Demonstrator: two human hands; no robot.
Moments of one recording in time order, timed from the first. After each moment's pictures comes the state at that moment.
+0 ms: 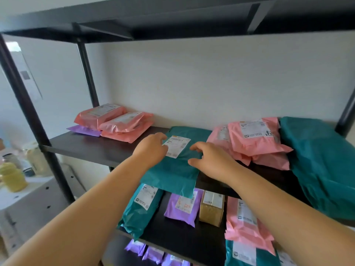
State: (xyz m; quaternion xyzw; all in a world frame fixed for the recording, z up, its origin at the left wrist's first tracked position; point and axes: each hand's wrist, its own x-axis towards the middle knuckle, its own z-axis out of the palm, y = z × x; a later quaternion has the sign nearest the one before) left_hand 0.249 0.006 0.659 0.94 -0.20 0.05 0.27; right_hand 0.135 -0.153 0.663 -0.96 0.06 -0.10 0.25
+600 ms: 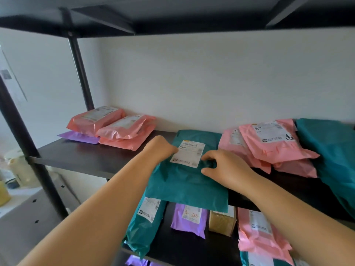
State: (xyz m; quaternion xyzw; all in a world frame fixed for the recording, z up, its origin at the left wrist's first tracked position) left_hand 0.311 -0.001 0.658 0.93 -0.14 -0.08 0.33; right_hand 0.170 -0.151 0.647 -0.98 0.10 -0.10 0.17
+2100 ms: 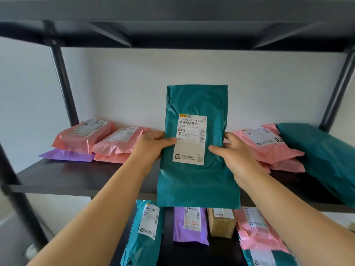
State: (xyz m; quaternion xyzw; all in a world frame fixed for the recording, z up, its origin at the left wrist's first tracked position) left_hand 0.337 0.053 0.675 0.65 -0.27 -0.17 0.69; right_hand 0.189 -0.106 0.670 -0.71 0.21 -0.32 0.59
